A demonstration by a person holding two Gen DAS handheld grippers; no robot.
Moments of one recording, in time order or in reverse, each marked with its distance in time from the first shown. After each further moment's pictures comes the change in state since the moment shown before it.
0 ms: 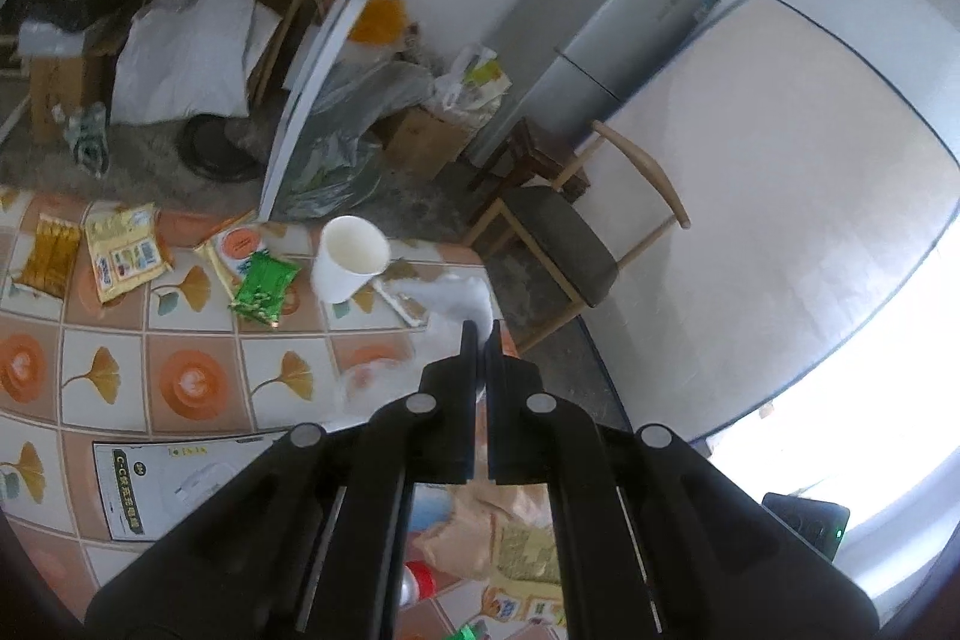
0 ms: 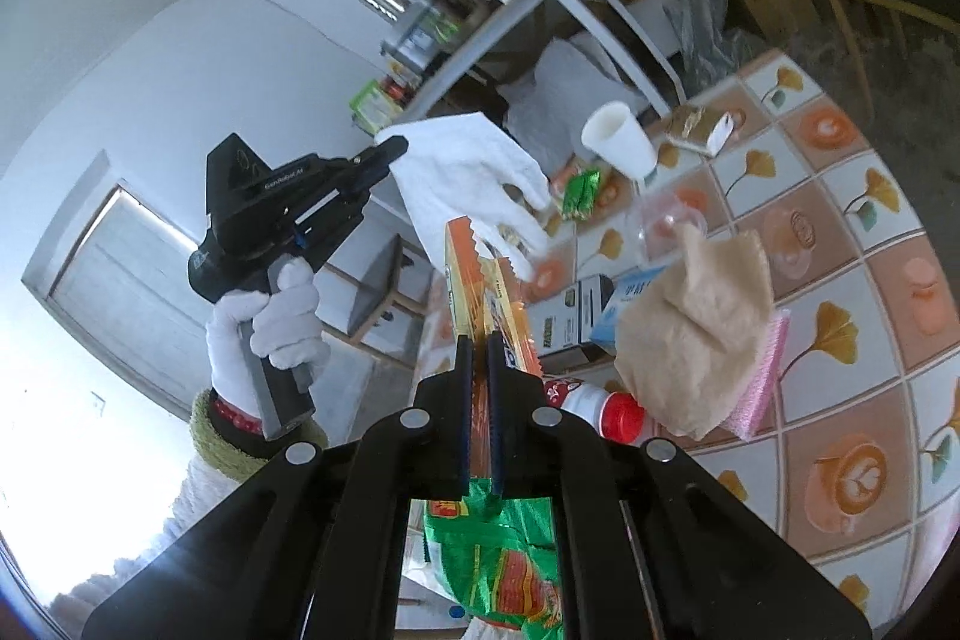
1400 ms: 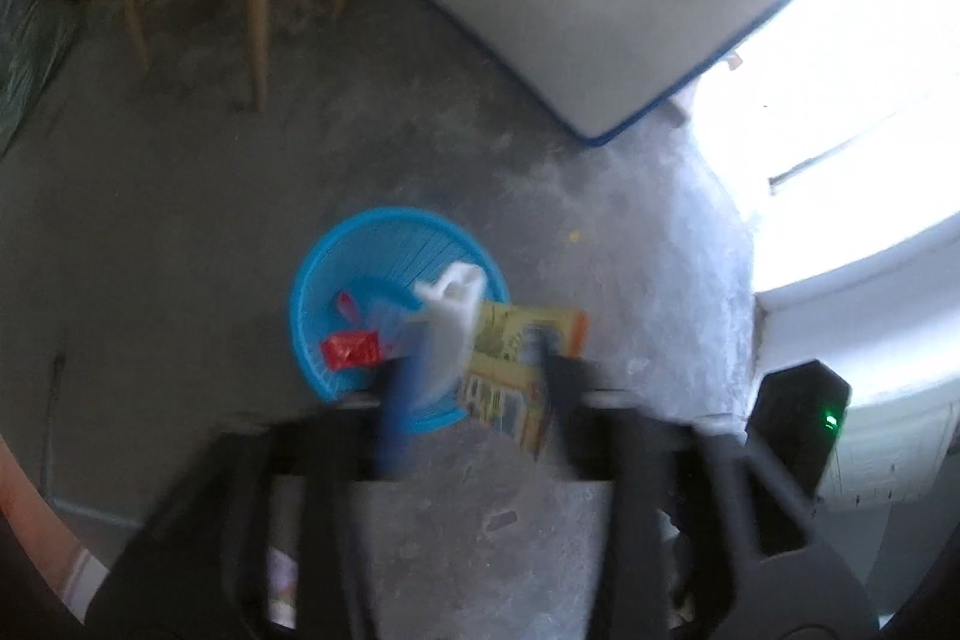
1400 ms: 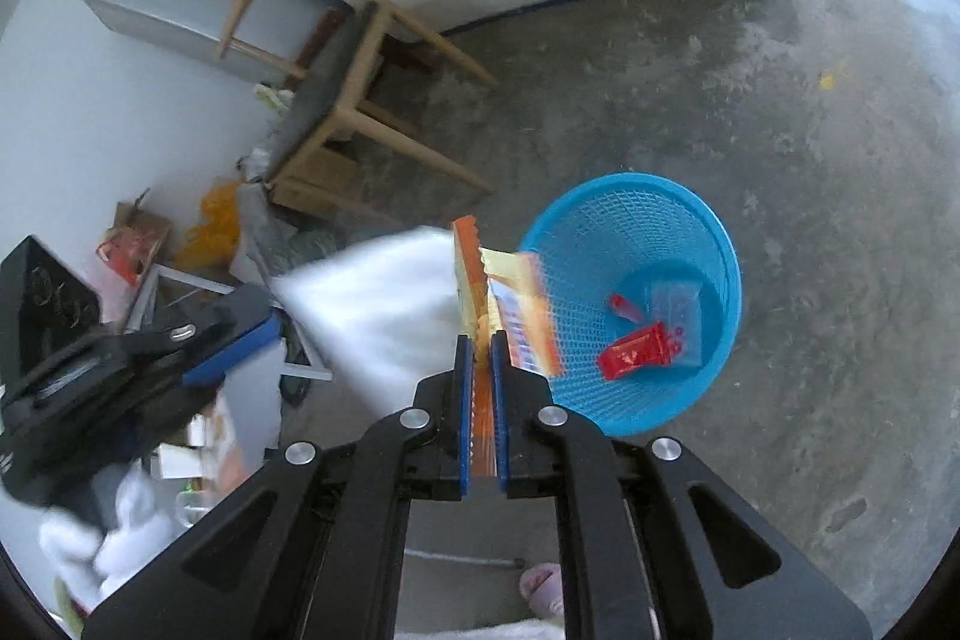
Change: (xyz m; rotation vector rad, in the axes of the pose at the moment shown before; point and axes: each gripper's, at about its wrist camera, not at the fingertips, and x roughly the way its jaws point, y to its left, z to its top) left arm 0.449 -0.358 -0.317 0.413 0.744 -0.104; right arm -0.269 -0.411 -0.100 0.720 -0.480 -0.646
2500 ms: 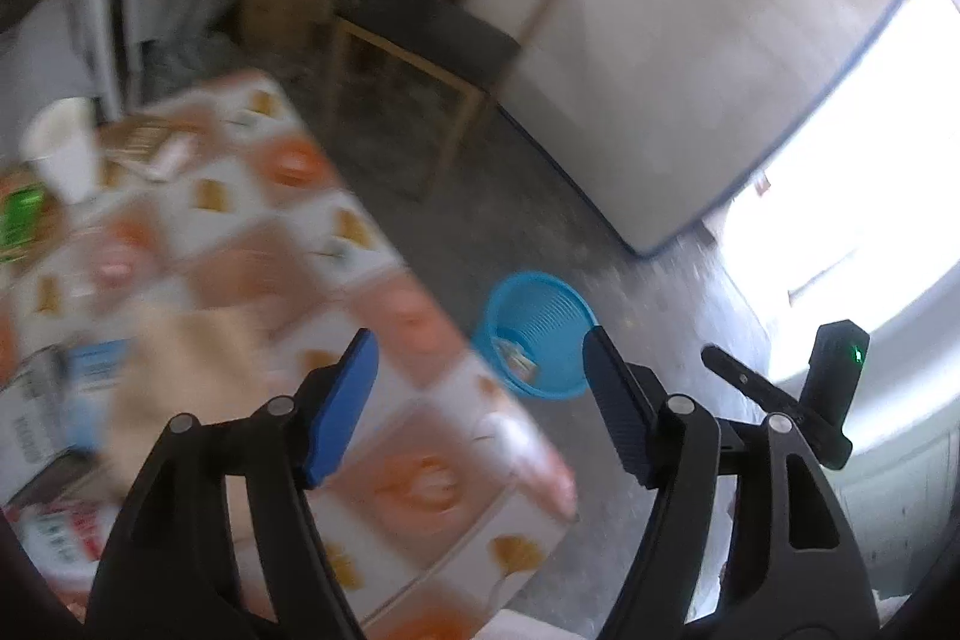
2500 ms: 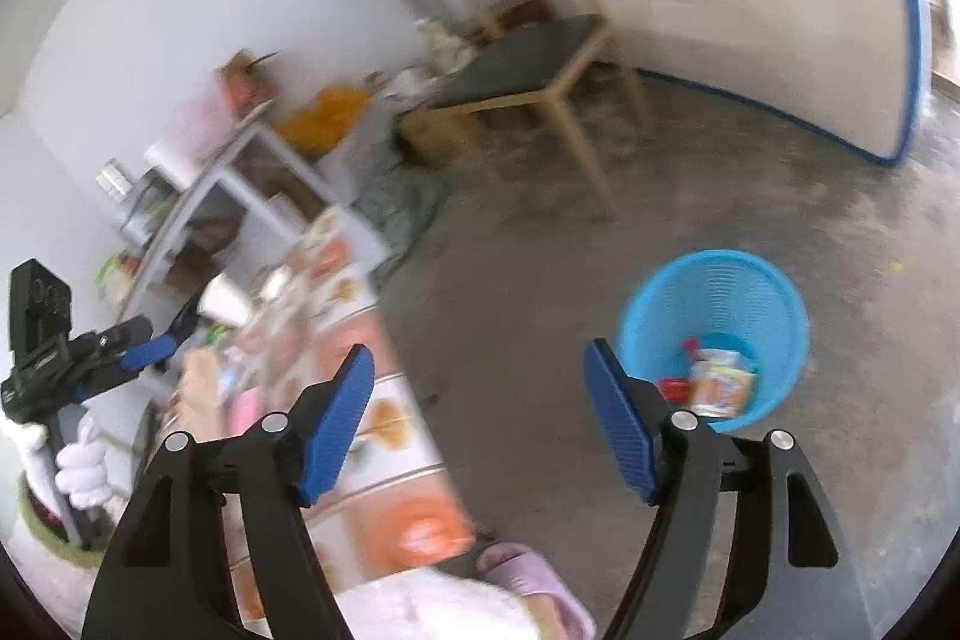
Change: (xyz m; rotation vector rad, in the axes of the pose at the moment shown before) left arm -0.332 0.159 -0.154 -0.105 -0.360 0.097; right arm -0.109 0.155 -0.090 -0.501 -0.015 0.141
